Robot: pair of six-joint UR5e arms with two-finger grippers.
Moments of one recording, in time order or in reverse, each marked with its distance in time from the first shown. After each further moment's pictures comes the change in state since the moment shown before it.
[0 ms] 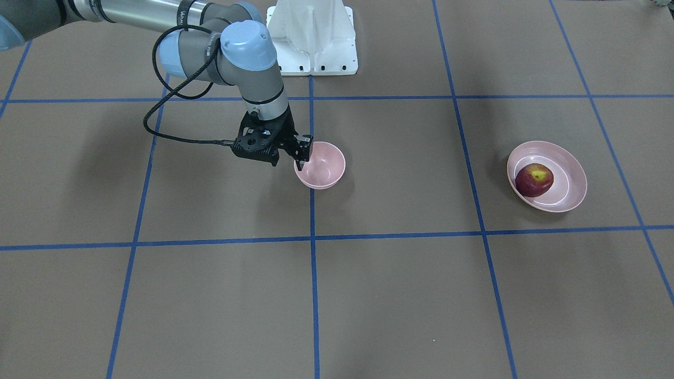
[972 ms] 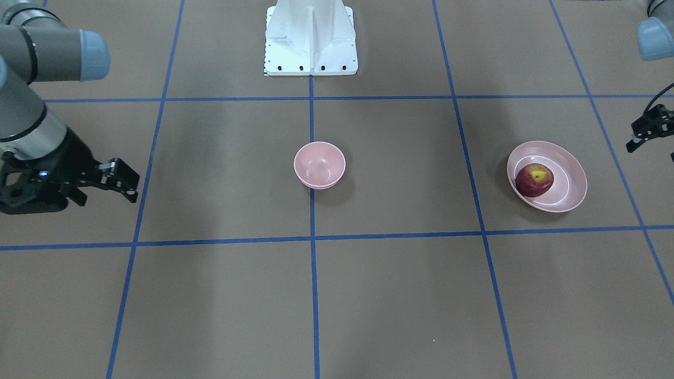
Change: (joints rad) left arm 0.311 -0.102 -0.068 -0.175 0.088 -0.467; right arm 0.491 -0.345 0.133 -0.081 0.317 -0.833
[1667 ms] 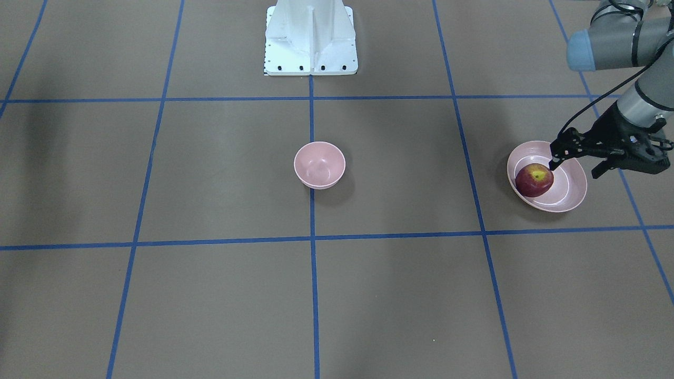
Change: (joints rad) left arm 0.225 -0.107 -0.007 -0.011 0.118 -0.255; right arm 0.398 -0.403 0.017 0.000 0.082 -0.777
